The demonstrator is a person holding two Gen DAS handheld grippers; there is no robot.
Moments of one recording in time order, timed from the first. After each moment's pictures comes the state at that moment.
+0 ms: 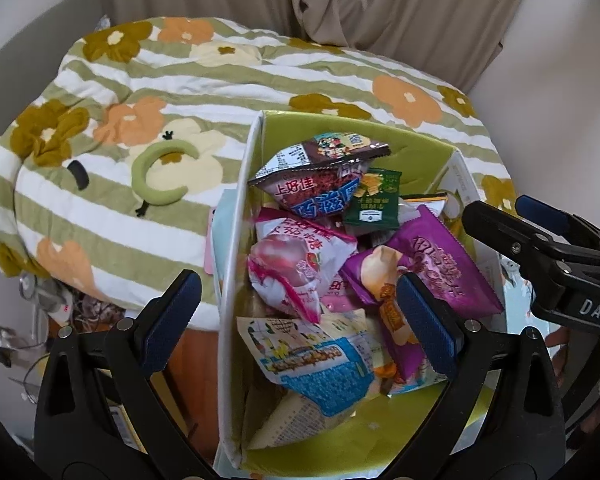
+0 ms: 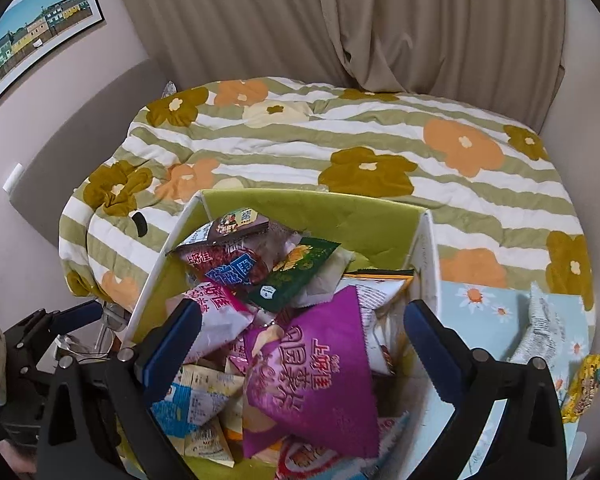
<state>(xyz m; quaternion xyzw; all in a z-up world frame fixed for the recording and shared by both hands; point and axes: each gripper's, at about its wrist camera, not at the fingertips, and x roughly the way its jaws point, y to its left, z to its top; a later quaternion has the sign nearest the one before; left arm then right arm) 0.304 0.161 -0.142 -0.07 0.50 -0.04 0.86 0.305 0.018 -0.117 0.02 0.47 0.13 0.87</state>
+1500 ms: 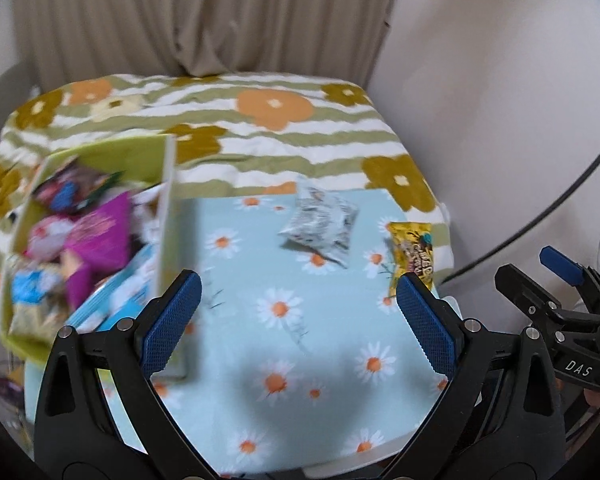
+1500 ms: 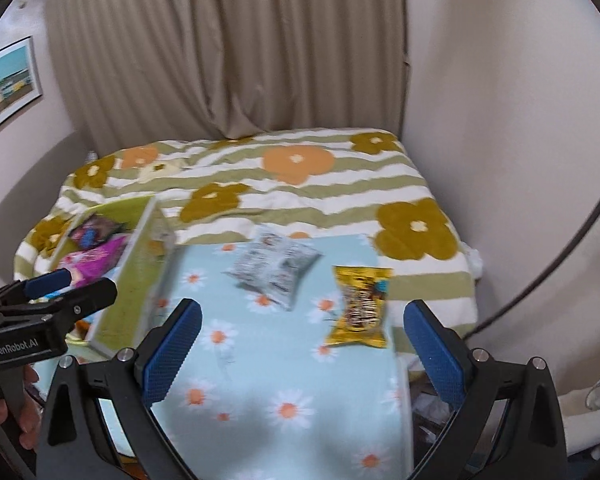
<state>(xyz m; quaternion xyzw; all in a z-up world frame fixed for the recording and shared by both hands) 0.203 -0.181 -0.109 -0.01 0.45 -0.15 0.88 0.106 -0.309 -0.081 0.05 0.39 -0.03 0.92</state>
